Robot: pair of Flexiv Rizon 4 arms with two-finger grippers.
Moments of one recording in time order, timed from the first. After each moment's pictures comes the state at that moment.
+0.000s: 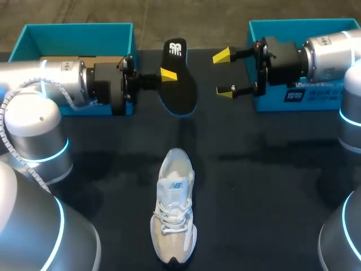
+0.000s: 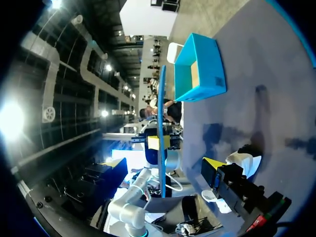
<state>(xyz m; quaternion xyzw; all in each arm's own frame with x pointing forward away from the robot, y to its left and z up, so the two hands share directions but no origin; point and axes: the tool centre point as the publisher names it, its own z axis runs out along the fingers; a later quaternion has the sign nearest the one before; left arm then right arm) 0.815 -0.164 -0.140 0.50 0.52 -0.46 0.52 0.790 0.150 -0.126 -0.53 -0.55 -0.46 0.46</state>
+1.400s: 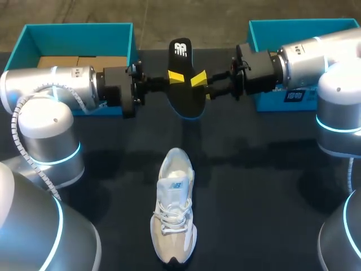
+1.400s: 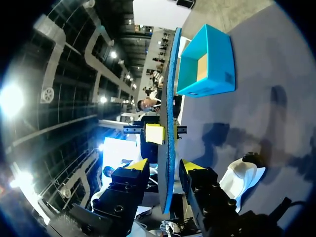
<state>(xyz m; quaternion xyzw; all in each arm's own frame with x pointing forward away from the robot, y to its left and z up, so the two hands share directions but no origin) 0.825 -0.180 -0.153 0.50 0.51 -0.44 0.54 0.776 0.198 -0.147 -0.49 -0.60 -0.46 0.44</state>
